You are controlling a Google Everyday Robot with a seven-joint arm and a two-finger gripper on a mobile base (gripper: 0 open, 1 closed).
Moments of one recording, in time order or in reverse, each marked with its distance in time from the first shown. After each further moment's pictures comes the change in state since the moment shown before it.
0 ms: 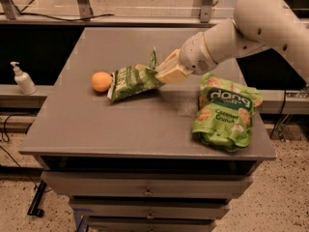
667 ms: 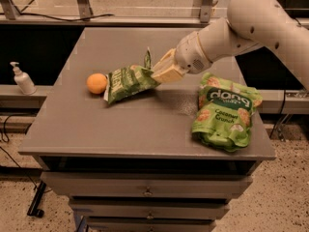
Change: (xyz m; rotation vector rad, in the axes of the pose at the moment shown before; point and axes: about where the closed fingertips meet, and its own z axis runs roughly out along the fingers) arm -0.008 -0.001 0.011 -0.023 -0.003 -0.028
